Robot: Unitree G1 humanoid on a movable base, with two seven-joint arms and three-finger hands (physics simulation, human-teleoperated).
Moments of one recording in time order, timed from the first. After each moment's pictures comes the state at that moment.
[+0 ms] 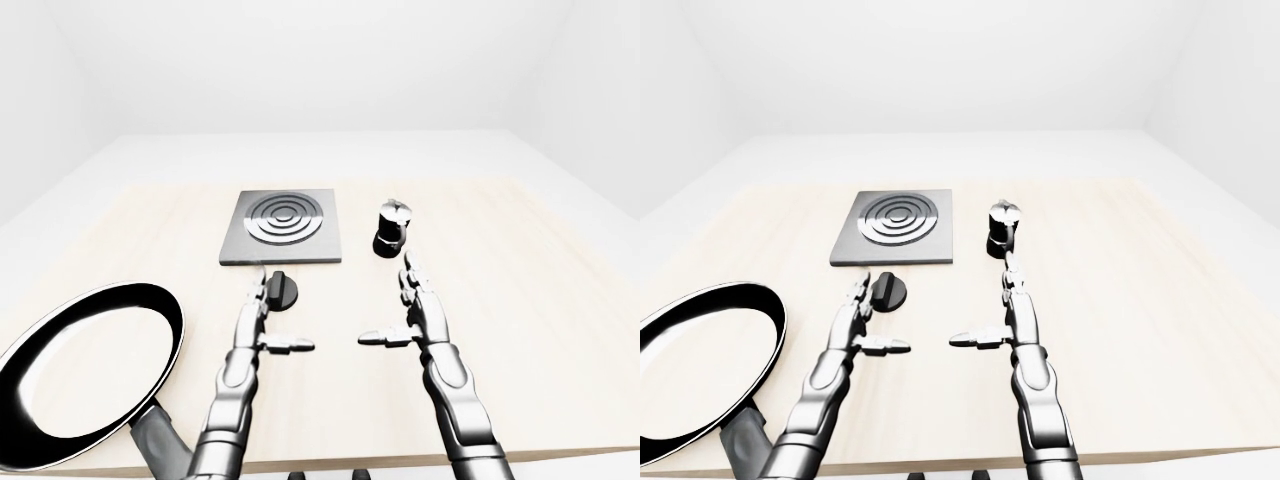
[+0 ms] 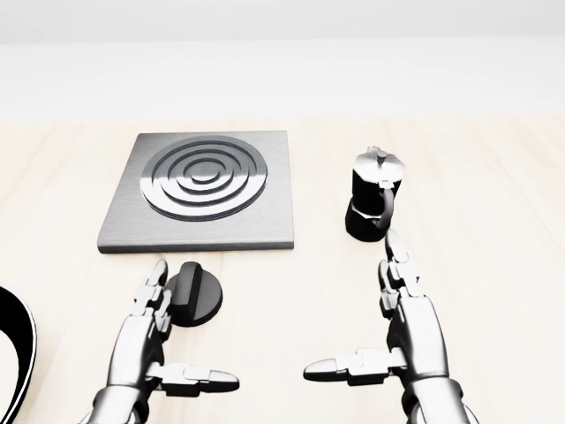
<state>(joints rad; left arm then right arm) -0.11 0.02 0.02 0.38 0.01 -0.09 -0.06 0.02 0.00 0.01 0.01 -0.01 0.02 0.03</state>
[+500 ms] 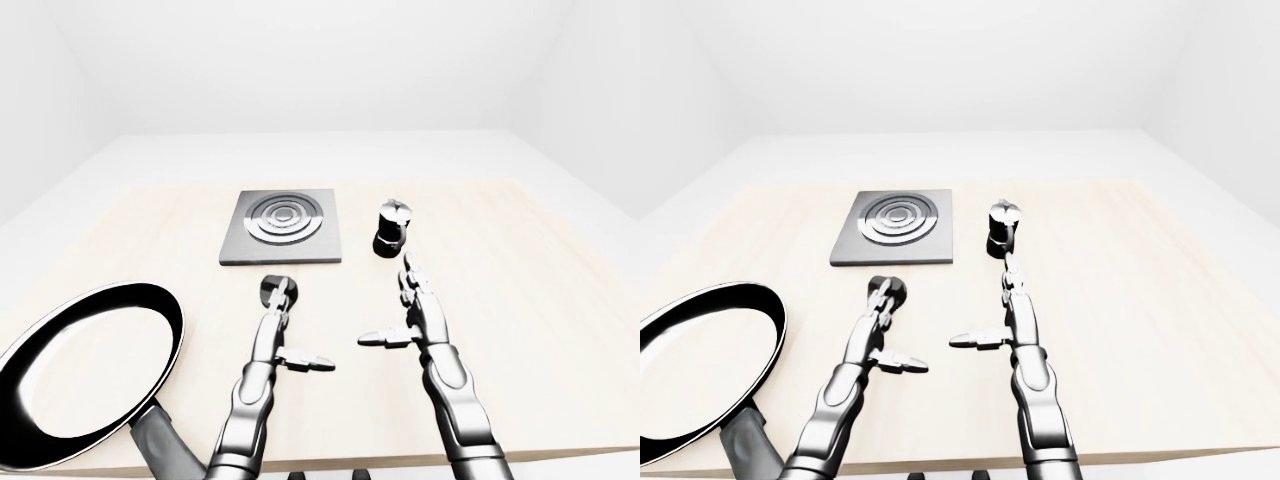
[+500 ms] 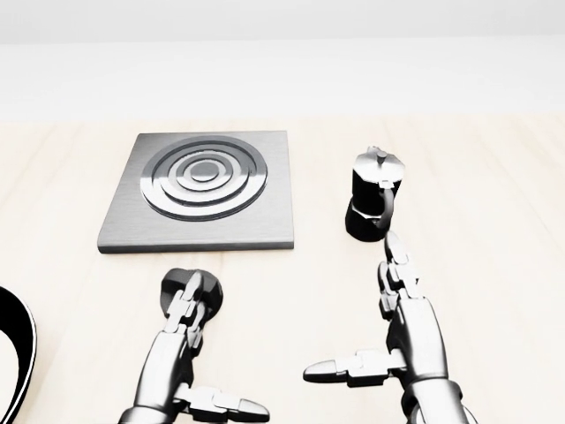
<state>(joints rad) -0.01 -0.03 -0.08 0.27 0.05 -0.08 -0.08 0.02 0.00 0.01 0.02 -0.01 0.01 0.03</state>
